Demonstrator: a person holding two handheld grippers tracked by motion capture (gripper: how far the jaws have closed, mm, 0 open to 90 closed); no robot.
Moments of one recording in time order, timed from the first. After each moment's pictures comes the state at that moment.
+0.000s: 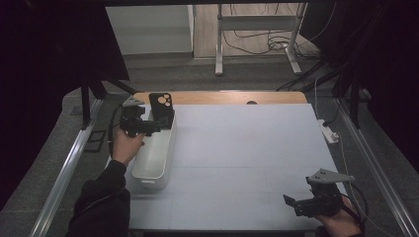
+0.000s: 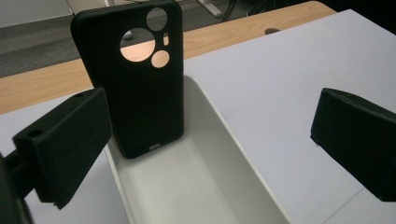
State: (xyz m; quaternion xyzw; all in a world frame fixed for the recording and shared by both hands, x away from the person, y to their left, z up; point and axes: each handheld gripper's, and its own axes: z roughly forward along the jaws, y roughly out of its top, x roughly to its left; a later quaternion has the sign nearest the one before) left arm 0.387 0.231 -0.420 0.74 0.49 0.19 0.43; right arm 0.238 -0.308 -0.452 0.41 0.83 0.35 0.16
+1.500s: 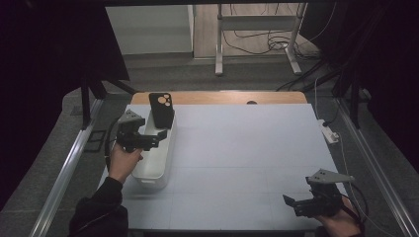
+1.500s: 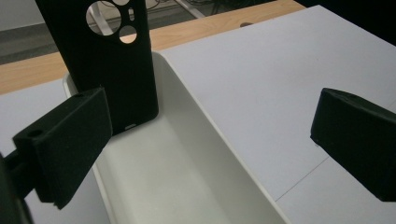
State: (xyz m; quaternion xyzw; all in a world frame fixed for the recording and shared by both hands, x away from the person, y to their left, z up) left arm 0.345 0.230 -0.431 0.74 0.46 0.19 0.45; right arm 0.237 -0.307 -0.452 0.41 0.83 0.35 0.16
